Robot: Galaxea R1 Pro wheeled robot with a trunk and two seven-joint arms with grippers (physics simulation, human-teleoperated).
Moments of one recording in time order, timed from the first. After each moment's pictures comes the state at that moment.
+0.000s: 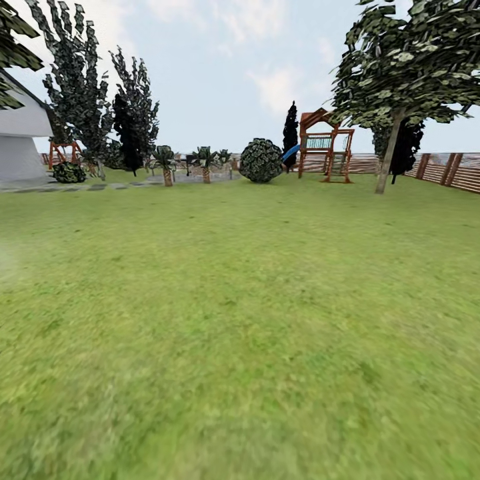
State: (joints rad) left arm 0.01 -0.03 -0.01 -0.04 0.00 0.00 -0.01; right arm -0.14 -0.03 0.01 -0.01 0.02 0.00 0.01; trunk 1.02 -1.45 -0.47
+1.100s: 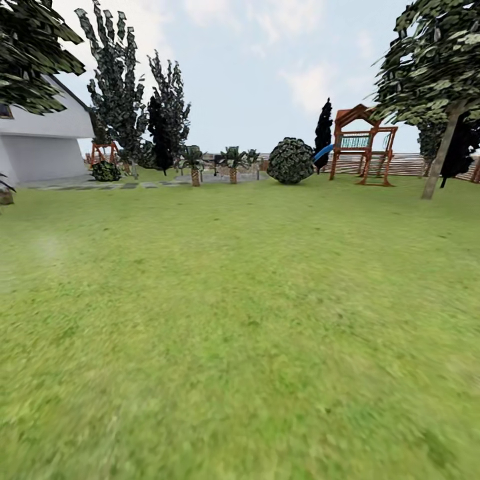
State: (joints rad) left arm 0.01 -0.04 -0.01 -0.04 0.00 0.00 -0.01; right arm -0.14 -0.03 0.01 -0.01 0.02 0.01 0.01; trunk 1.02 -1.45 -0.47
